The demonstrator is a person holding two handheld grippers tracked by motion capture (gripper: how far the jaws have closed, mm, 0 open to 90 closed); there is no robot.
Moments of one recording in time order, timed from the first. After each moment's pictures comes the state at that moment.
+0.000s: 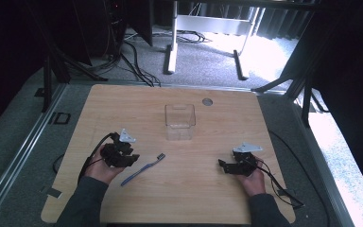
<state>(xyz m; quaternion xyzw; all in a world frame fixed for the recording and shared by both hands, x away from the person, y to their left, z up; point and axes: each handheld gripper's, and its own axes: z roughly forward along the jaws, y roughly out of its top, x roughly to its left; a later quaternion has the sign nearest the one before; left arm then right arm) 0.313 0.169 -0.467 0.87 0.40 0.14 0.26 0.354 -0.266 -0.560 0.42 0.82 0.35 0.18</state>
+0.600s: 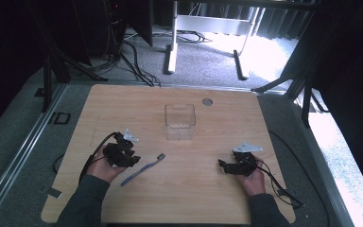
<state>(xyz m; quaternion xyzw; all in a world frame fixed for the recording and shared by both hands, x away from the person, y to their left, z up) 0.318 0.163 -0.469 0.88 0.40 0.11 0.24 0.354 -0.266 -0.560 0.42 0.82 0.35 0.18</state>
